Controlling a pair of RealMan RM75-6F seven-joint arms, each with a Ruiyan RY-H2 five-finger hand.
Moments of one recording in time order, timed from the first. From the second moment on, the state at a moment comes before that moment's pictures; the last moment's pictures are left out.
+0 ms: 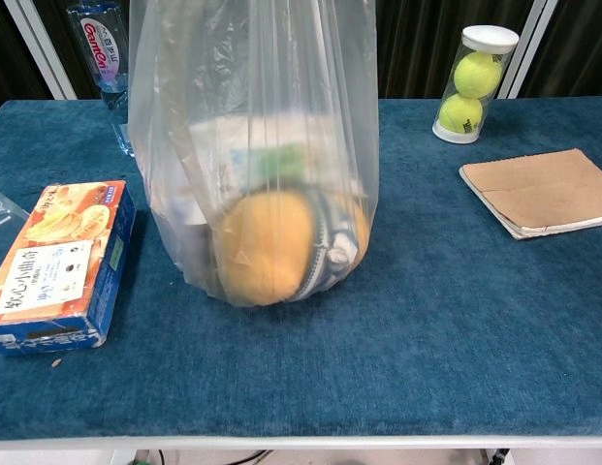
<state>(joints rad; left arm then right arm) -0.95 -1.19 -0.45 -1.95 1.16 0.79 -0.94 1.08 -1.36 0.54 -1.84 -1.13 1.26 -0.50</state>
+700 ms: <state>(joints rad) -0.97 -1.23 -0.48 -1.93 1.10 0.74 -0.88 1.04 -1.24 0.53 -1.95 -1.08 1.25 -0.55</state>
